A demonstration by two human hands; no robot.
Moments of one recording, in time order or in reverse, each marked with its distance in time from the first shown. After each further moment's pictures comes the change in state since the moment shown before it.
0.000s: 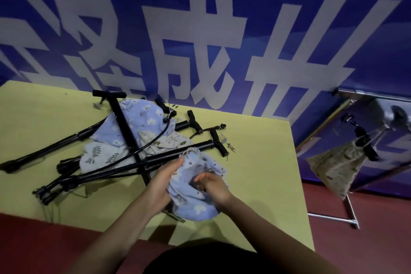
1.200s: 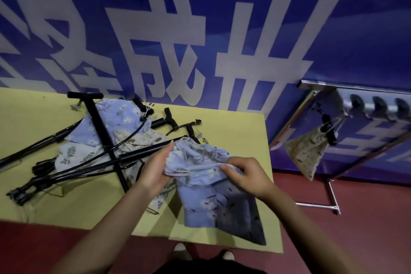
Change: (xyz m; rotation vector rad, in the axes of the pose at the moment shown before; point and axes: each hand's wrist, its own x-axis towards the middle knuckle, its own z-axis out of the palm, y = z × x) left_hand 0.016 -0.011 0.069 0.104 0.101 0.065; right_hand -0.078 0.001 -0.159 -0.452 0.120 -0.653
